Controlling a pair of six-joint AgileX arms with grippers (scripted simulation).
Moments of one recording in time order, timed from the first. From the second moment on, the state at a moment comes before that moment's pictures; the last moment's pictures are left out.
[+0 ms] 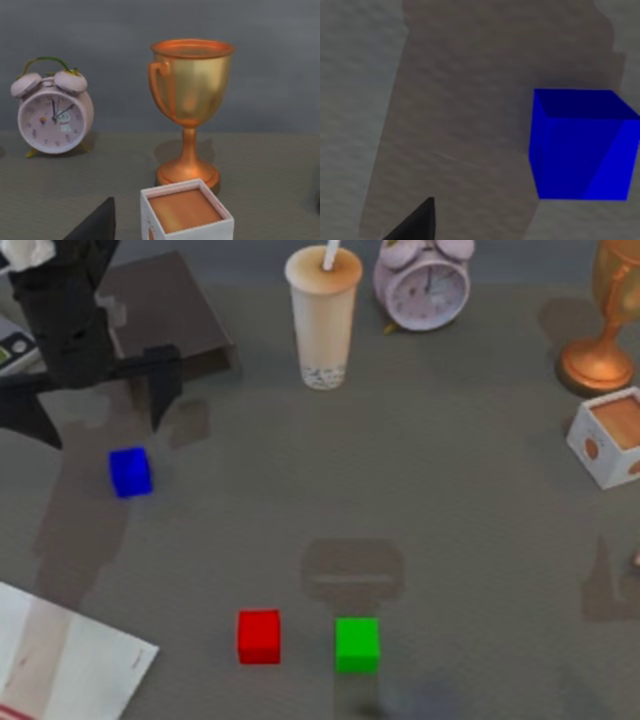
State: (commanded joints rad) left arm -0.16 2.22 1.84 -1.19 0.00 -0.37; right arm 0.01 0.00 0.00 0.00 0.00 0.00
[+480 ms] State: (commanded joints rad) left arm -0.16 2.30 1.69 -0.96 0.00 -0.37; right arm 0.01 0.00 0.00 0.00 0.00 0.00
